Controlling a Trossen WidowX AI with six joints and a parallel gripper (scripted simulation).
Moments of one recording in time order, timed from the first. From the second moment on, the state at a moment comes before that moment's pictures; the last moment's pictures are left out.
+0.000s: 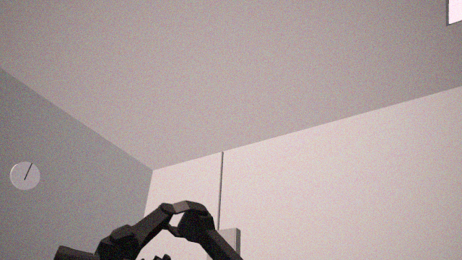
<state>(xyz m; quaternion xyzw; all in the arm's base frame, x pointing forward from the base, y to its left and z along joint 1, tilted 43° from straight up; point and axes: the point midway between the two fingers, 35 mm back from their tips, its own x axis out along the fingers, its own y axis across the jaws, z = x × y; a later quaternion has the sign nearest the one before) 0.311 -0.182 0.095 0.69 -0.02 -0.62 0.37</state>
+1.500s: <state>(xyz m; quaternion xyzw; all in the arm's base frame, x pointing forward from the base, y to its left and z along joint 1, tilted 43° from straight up) 0.342 -0.172 0.086 0.69 -0.02 -0.62 0.37</state>
